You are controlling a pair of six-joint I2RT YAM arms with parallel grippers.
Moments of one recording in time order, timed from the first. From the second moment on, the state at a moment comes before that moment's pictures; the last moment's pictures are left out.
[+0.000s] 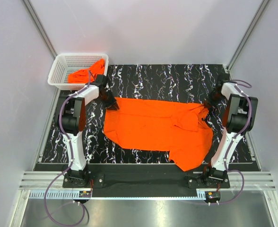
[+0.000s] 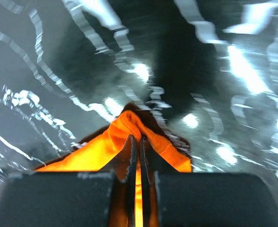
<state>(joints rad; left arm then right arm) -0.16 2.07 1.47 -0.60 0.28 -0.63 -0.20 2.10 1.54 -0.69 -0.08 0.61</state>
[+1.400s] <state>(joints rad) -0.62 1.94 1.38 -0.31 0.41 -0.78 -0.22 1.73 1.16 -0.76 -0.30 0.50</state>
